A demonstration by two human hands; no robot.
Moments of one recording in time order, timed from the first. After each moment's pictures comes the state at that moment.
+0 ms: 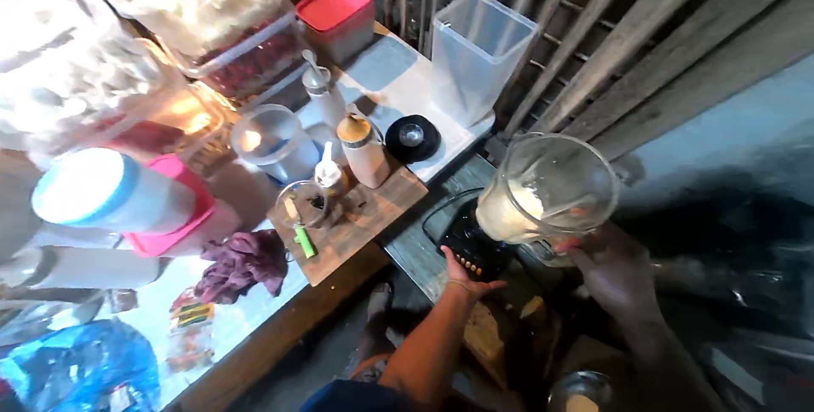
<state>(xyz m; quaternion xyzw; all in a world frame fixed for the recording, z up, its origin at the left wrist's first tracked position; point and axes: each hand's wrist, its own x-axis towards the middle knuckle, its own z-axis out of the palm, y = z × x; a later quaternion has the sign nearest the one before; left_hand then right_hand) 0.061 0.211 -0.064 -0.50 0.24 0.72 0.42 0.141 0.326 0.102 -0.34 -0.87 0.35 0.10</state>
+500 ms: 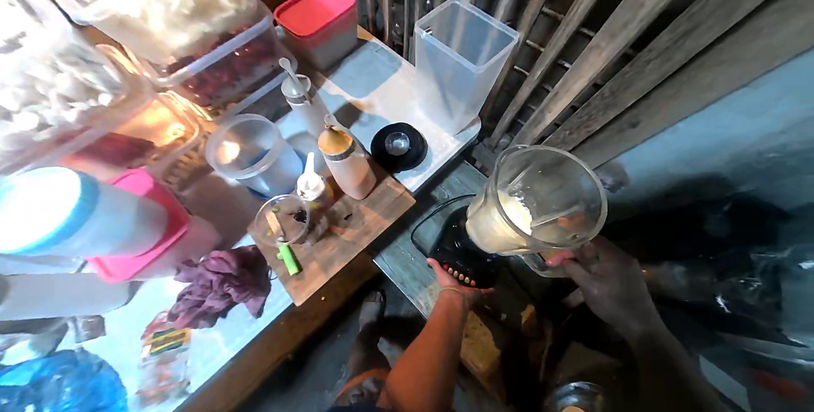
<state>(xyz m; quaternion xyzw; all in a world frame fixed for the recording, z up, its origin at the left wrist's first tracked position) 0.052 0.228 -0.064 -0.54 0.25 0.71 0.38 0.146 0.355 0.087 -0.23 -0.90 0.35 0.11</state>
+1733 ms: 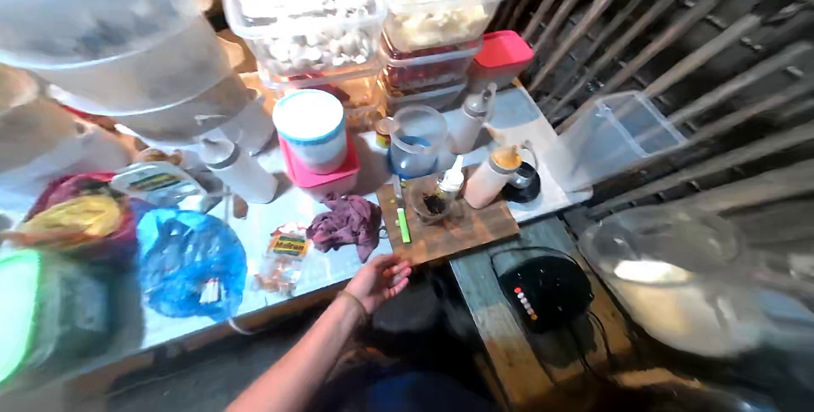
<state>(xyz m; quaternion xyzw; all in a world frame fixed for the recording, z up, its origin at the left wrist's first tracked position) 0.005 -0.137 0.018 -0.39 0.37 0.78 0.31 0.043 0.234 0.275 -0.27 -0.93 0.21 -0.10</state>
